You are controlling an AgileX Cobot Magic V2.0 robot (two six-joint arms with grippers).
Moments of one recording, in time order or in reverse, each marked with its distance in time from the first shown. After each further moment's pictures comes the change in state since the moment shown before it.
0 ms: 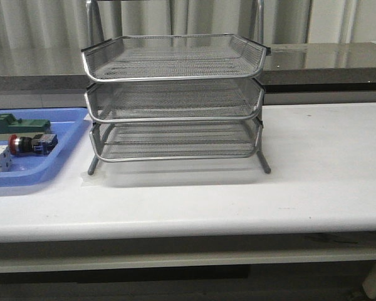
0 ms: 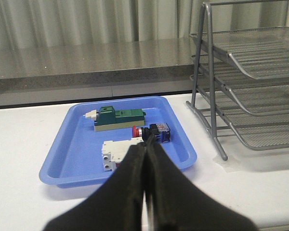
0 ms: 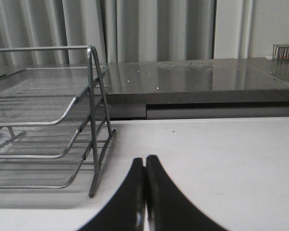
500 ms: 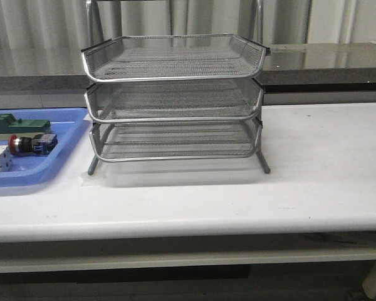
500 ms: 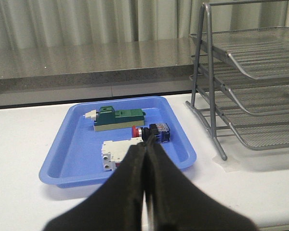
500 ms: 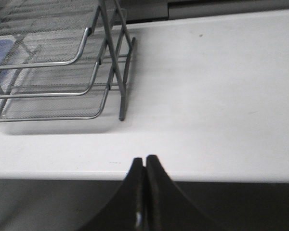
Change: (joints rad) left arm 0.000 0.000 0.000 0.000 0.000 0.000; right arm 0.000 0.595 -0.460 0.130 0.407 0.000
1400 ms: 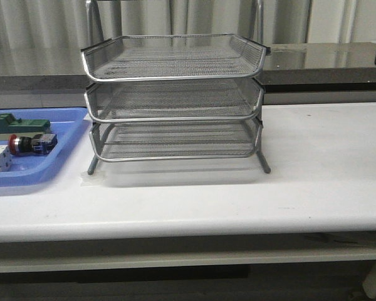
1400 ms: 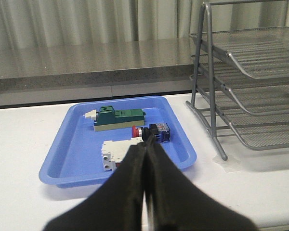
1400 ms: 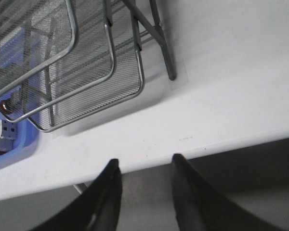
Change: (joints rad) left arm 0.000 0.000 0.000 0.000 0.000 0.000; right arm 0.000 0.450 -0.072 0.451 -0.084 0.002
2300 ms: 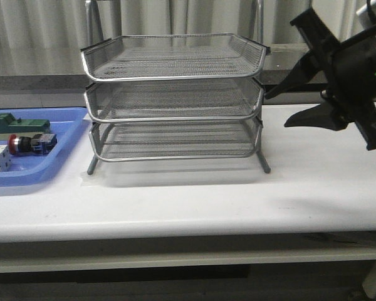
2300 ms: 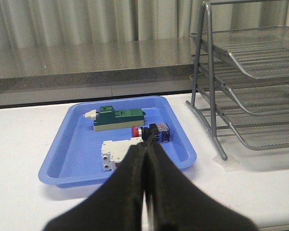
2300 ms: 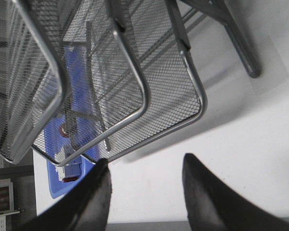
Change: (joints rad) left arm 0.000 0.000 0.000 0.000 0.000 0.000; right arm 0.080 0.551 -0.074 1.112 -0.017 -0.843
